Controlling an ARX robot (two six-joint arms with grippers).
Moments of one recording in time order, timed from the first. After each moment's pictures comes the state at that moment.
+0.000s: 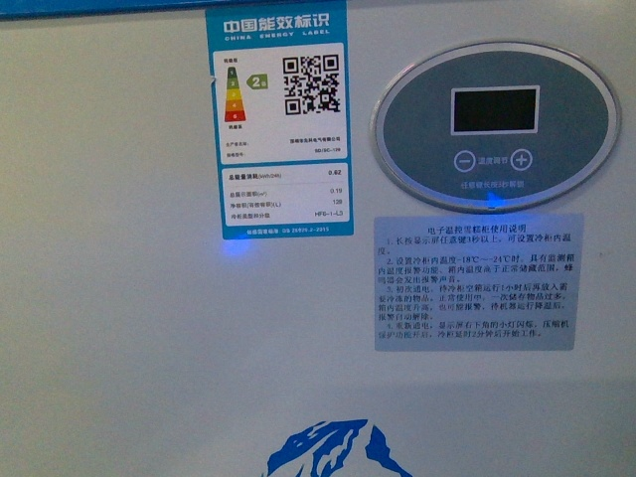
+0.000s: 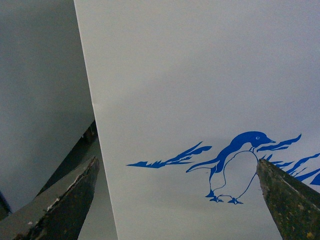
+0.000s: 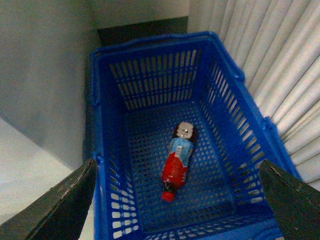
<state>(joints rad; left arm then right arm) 0.00 0.00 0.02 0.00 0.00 0.00 -0.14 0.43 0.19 -0.22 0.12 0.09</state>
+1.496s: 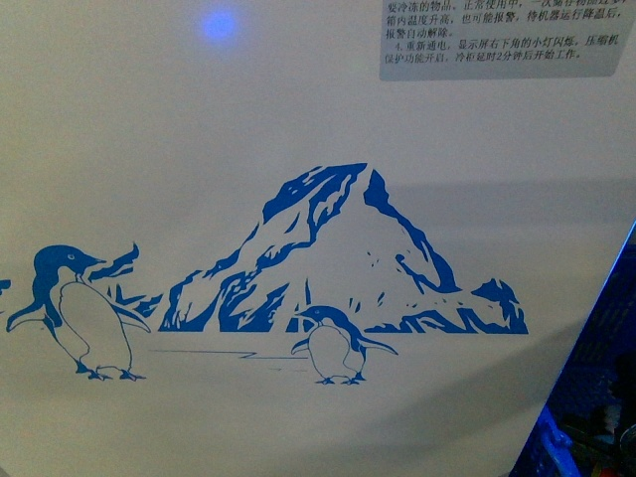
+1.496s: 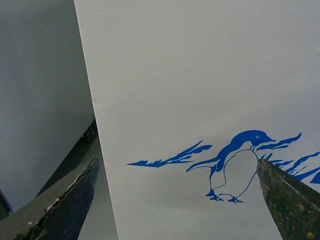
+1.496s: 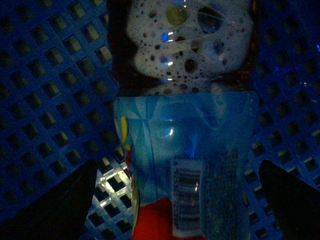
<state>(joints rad) 0.00 0.00 0.02 0.00 0.00 0.00 -0.23 2.92 1.46 0.31 0.18 0.35</state>
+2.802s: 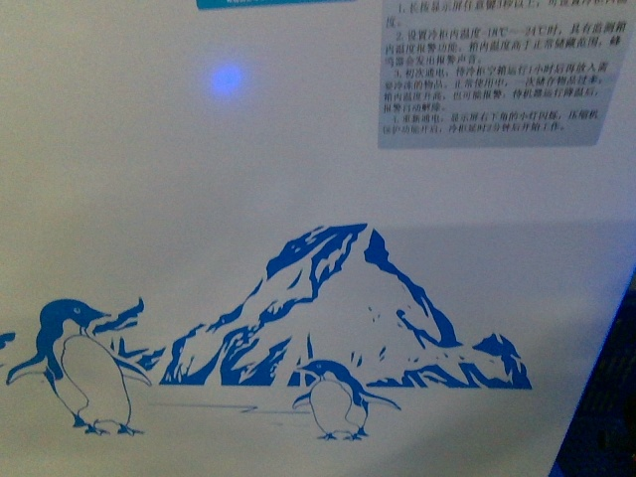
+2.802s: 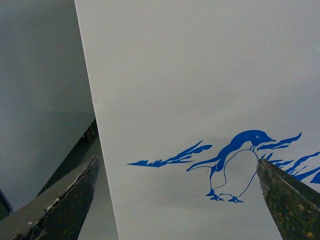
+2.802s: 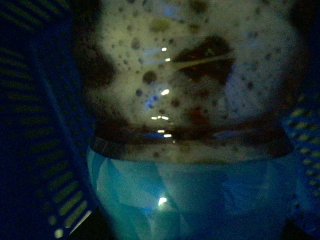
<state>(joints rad) 0.00 0.00 0.02 0.00 0.00 0.00 -0.27 2.46 1.12 0.34 0.05 0.18</state>
